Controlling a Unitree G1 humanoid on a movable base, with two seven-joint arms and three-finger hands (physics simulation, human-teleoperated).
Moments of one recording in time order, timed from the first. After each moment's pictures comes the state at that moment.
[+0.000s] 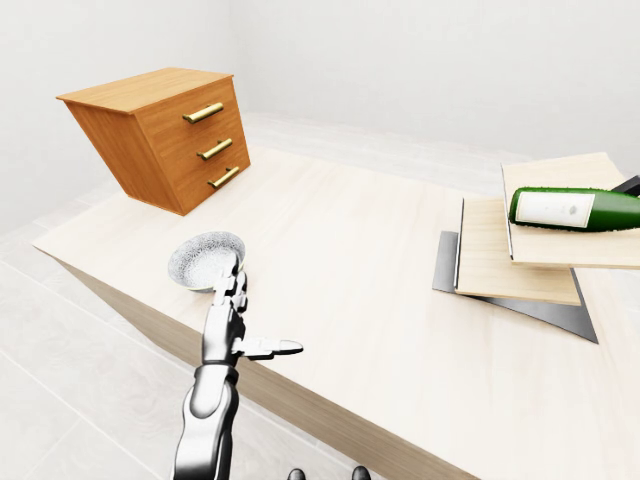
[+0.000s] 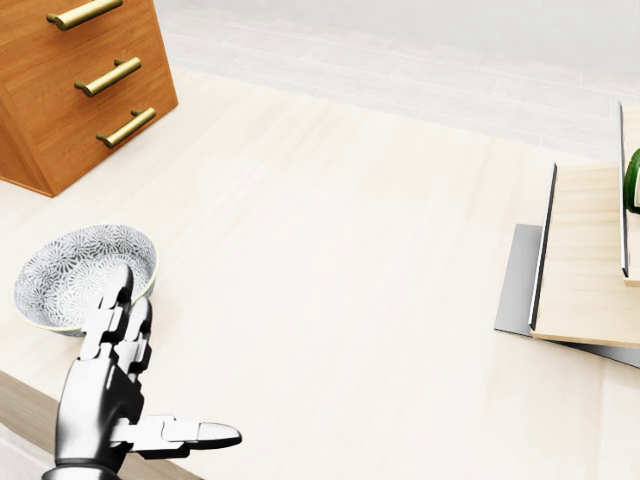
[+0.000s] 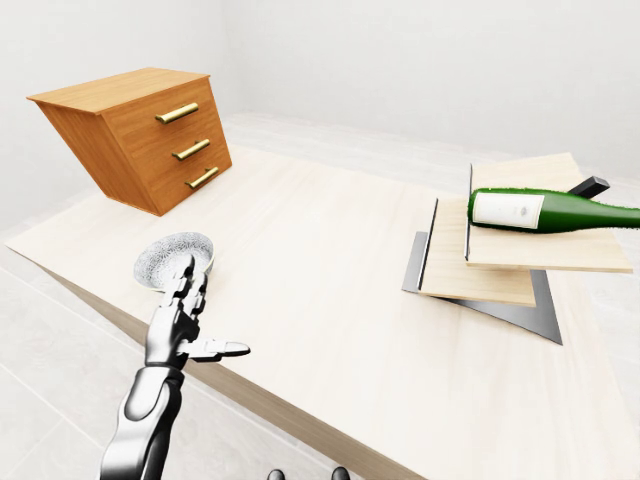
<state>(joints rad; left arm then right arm) 0.13 0.01 0.03 -0.17 -0.05 -0.01 -0.07 -0.28 -1.13 -0.70 0.91 1.11 0.09 0.11</state>
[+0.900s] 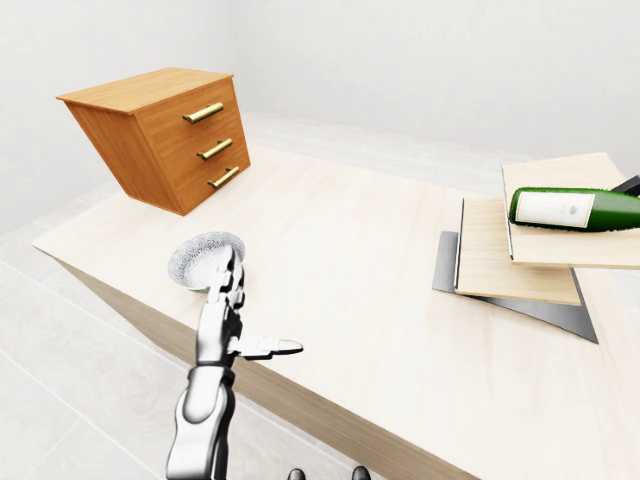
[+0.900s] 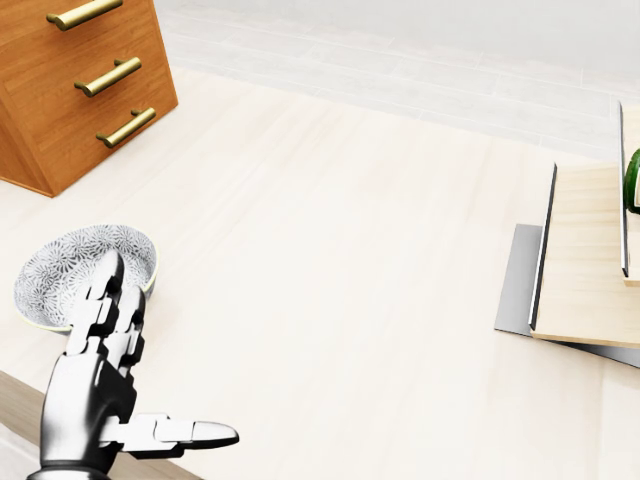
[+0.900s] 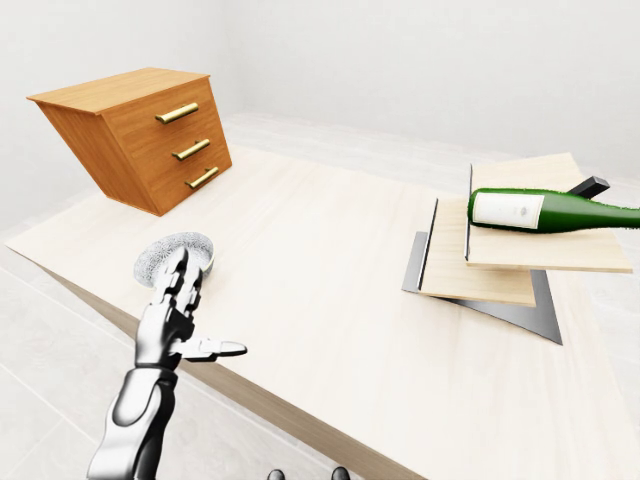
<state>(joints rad) 0.16 0.00 0.03 -0.31 -0.05 0.06 -0.07 -0.23 -1.03 -0.97 0.00 1.23 0.09 -0.27</state>
